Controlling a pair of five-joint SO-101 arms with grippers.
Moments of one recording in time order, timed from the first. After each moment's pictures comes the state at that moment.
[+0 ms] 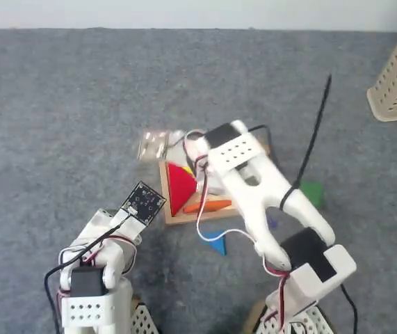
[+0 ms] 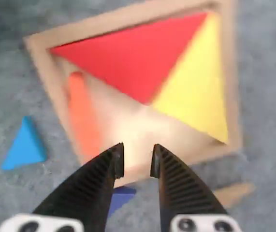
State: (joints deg) left arm -8.7 -103.7 97.1 74.9 -33.7; right arm -34.2 7.2 8.8 71.6 50.2
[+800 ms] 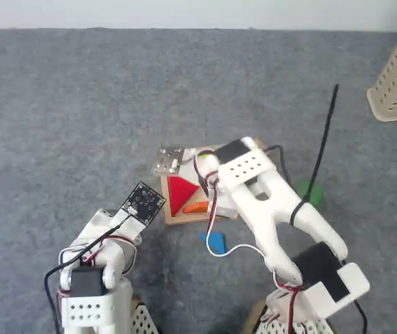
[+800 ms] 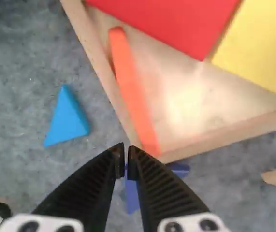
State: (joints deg) left arm -8.7 -103.7 97.1 74.9 -33.7; right arm -34.5 -0.5 24.8 71.5 46.8
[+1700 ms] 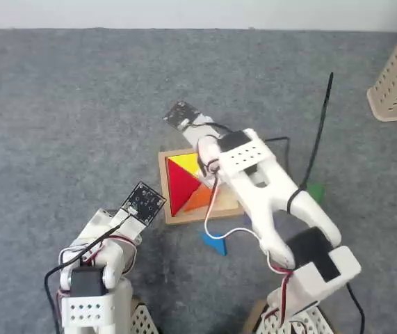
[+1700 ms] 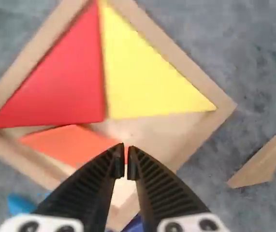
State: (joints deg) left arm -8.7 -103.7 97.1 74.9 -33.7; right arm -30.6 6.4 20.4 55.0 22.1
